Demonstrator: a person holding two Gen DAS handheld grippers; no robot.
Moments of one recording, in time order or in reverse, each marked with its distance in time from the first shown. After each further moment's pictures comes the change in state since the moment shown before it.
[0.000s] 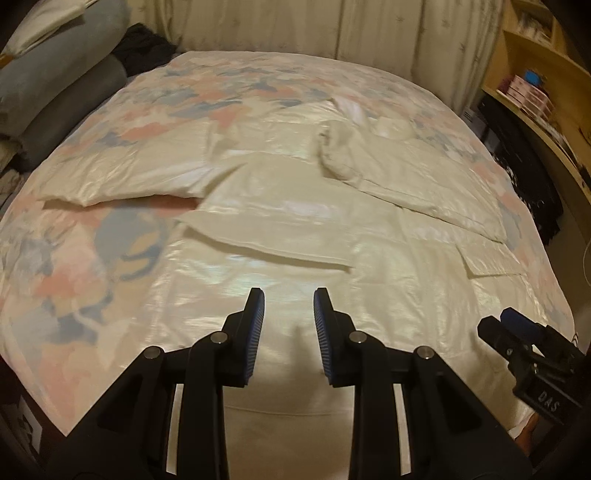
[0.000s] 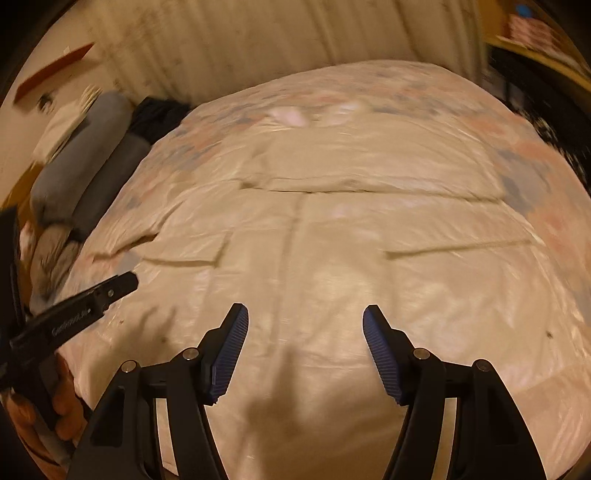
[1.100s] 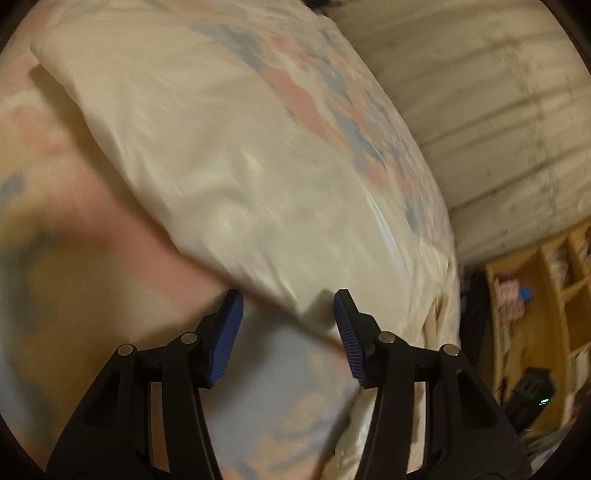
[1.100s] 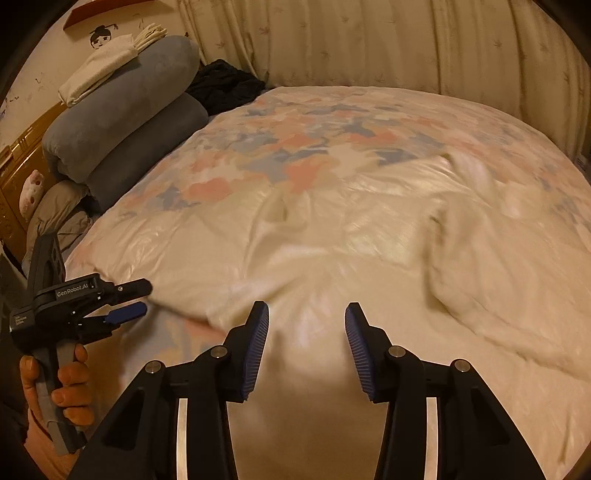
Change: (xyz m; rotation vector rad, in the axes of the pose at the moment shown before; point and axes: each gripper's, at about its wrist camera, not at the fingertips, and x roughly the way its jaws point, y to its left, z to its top) left arm 0.167 0.339 0.071 -0.738 0.017 -0.357; right arm 0.222 0.211 0.161 -0.259 -0.017 0.066
